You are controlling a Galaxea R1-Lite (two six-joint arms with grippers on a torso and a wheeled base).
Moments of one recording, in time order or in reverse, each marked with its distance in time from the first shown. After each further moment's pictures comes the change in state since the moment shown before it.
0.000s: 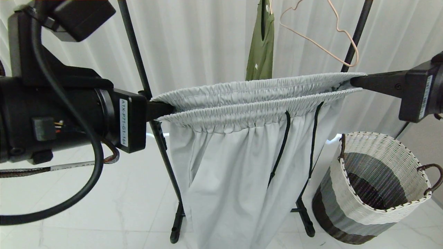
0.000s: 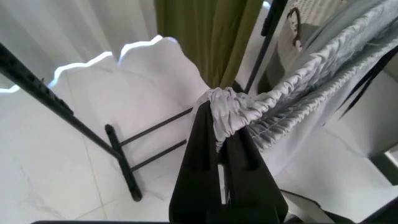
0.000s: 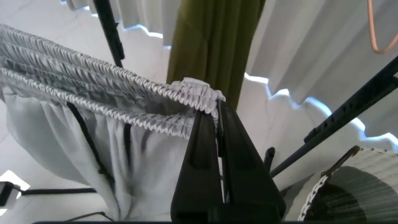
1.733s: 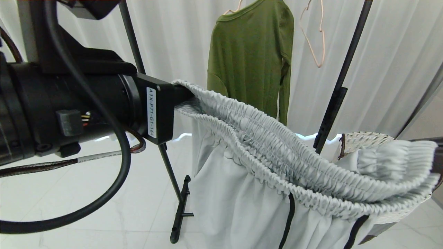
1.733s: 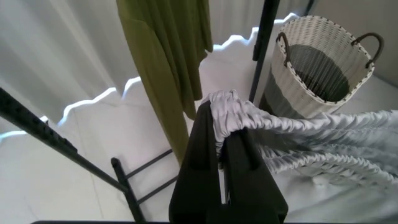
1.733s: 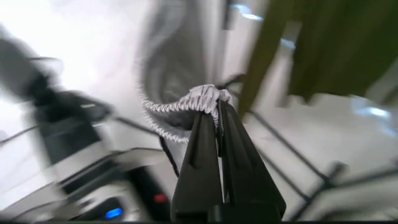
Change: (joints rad) left arm -0.104 0.042 -0.004 -0.161 0.068 0.099; right arm 0.499 -0.143 -0.009 0.271 0.023 0.116
